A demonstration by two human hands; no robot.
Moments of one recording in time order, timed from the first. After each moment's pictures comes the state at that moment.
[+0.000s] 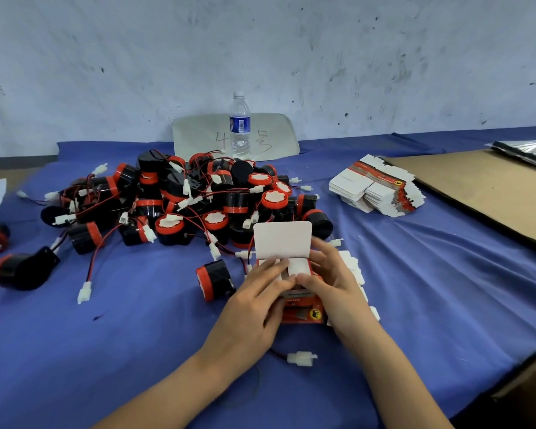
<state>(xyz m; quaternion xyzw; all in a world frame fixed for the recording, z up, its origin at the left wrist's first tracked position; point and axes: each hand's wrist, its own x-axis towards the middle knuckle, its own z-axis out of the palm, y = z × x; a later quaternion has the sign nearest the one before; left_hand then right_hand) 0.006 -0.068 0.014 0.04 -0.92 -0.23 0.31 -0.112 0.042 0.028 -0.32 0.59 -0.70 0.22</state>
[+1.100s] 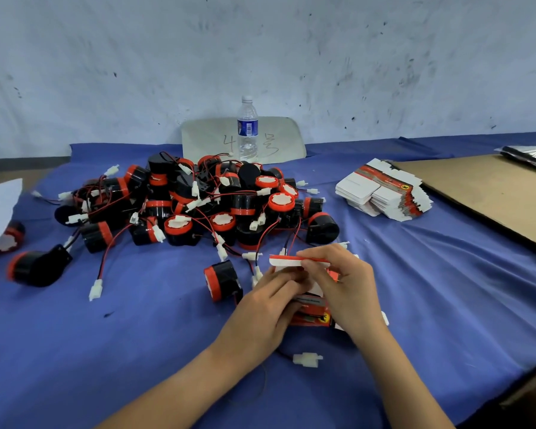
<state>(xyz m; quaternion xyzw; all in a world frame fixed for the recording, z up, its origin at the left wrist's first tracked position) -0.004 -0.069 0.013 -0.02 -0.92 -0.22 0.32 -0.114 0.041 0.042 -0.44 0.68 -0.58 -0.07</state>
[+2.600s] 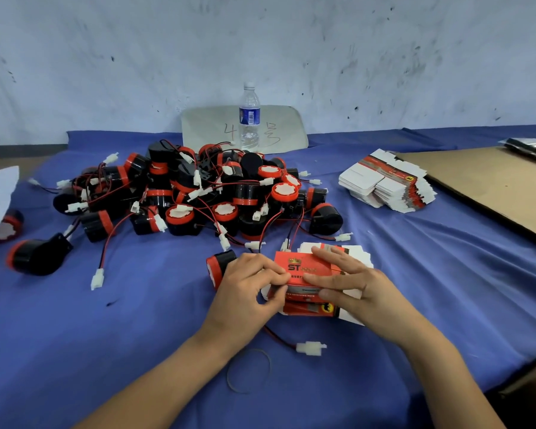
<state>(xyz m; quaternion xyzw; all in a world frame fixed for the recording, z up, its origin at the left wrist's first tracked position) 0.009 -0.085 0.015 0.05 -0.88 -0.23 0.42 -0.138 0.078 0.034 -0.54 0.74 -0.39 0.13</state>
